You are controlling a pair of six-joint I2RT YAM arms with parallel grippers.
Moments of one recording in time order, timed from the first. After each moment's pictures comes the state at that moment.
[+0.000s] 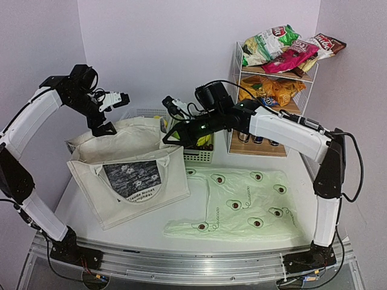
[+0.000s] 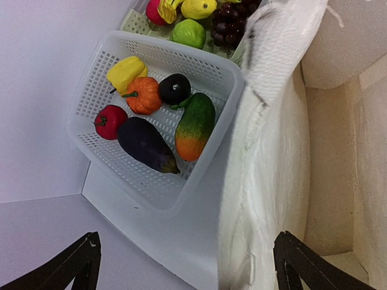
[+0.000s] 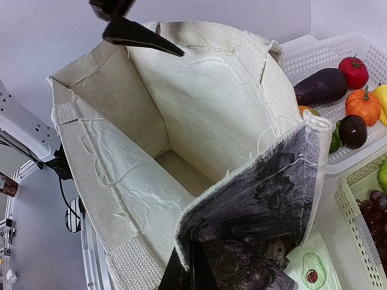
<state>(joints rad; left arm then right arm) -0.27 1.55 1.74 -1.09 0.18 0.95 0.88 2.00 1.95 -0.54 -0.52 0.06</state>
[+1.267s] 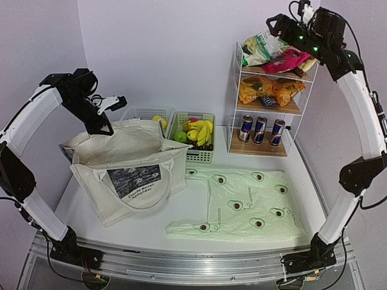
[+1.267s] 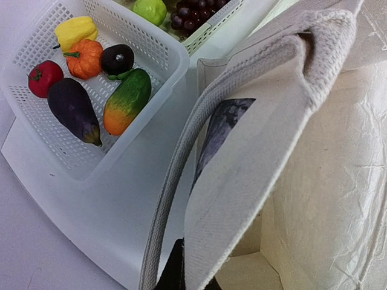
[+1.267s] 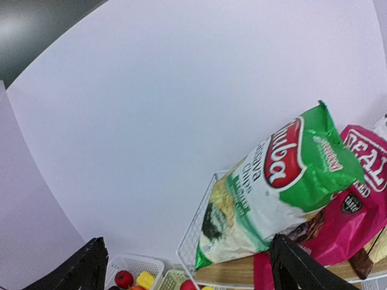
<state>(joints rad) -0.26 1.56 1.79 -1.31 0.30 0.65 0.38 1.78 2.45 -0.58 0.09 0.30</state>
